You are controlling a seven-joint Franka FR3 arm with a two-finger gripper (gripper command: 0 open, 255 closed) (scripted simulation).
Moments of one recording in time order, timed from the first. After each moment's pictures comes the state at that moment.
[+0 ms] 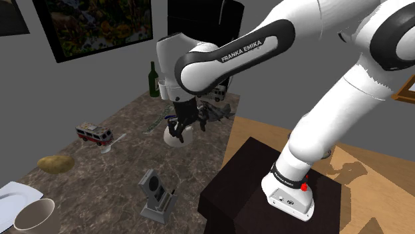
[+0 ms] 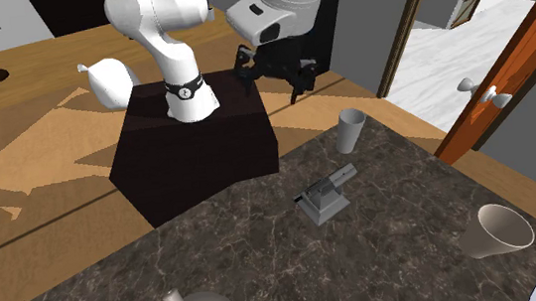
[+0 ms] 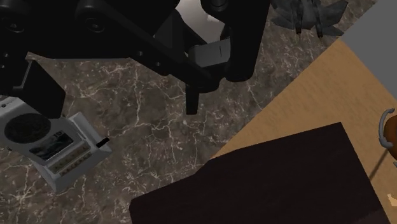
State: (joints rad) arm -0.05 -0.22 0.58 -2.33 0.12 1.88 0.78
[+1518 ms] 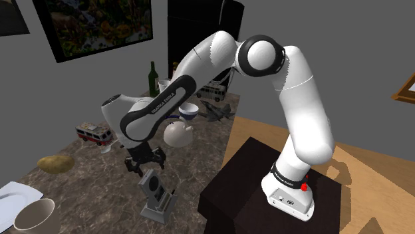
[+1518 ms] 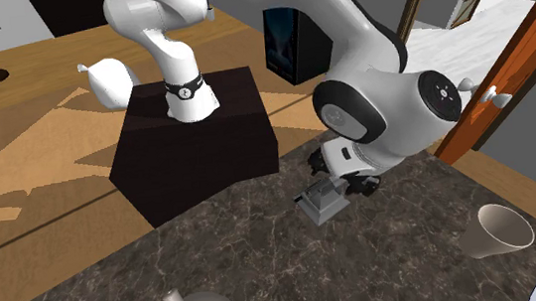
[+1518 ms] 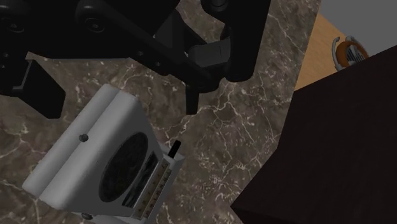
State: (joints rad) arm 0.16 0.69 0.50 -1.76 -0.25 2.00 1.48
